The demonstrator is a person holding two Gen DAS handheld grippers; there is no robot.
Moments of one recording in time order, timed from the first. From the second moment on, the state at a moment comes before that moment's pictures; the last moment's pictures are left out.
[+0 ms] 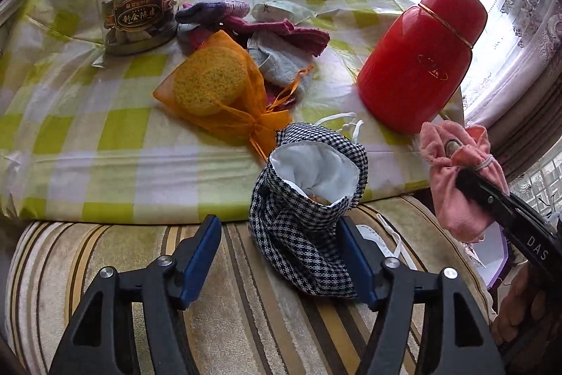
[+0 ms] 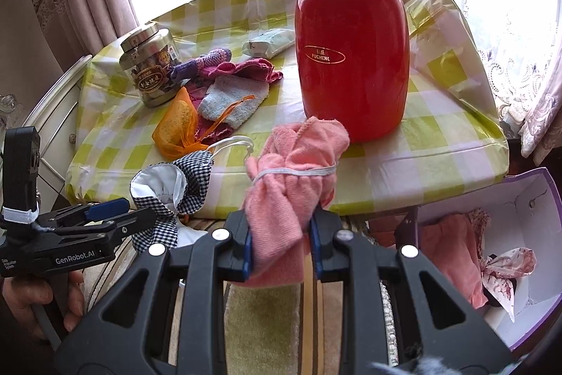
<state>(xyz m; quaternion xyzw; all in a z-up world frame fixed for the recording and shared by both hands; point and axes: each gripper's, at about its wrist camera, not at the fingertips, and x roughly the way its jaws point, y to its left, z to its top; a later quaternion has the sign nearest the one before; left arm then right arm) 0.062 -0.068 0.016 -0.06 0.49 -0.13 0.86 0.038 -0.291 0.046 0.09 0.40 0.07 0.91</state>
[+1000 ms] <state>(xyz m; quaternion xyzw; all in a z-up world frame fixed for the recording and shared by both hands) 0.036 -0.059 0.126 -0.01 0.24 -0.11 0.96 0.008 -0.323 0.065 0.10 0.37 0.06 0.92</state>
